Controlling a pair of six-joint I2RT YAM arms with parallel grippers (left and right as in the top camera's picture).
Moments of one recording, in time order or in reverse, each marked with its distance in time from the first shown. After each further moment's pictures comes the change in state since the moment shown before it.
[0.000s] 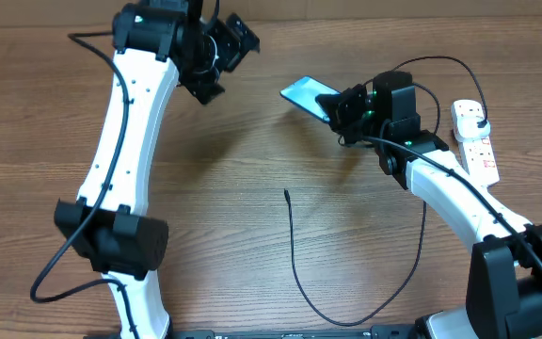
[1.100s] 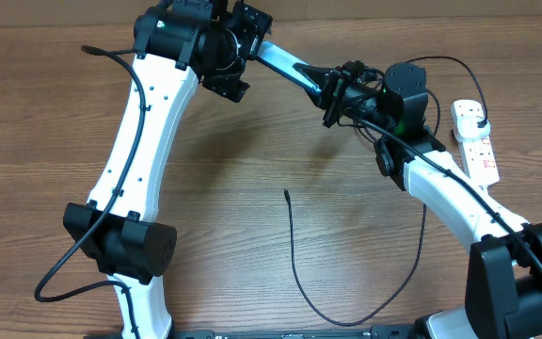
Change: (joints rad) left arm -0.069 -0.005 0.000 0.072 -0.047 -0.424; right arm 0.013 0.004 -0.005 0.478 -0.288 0.605
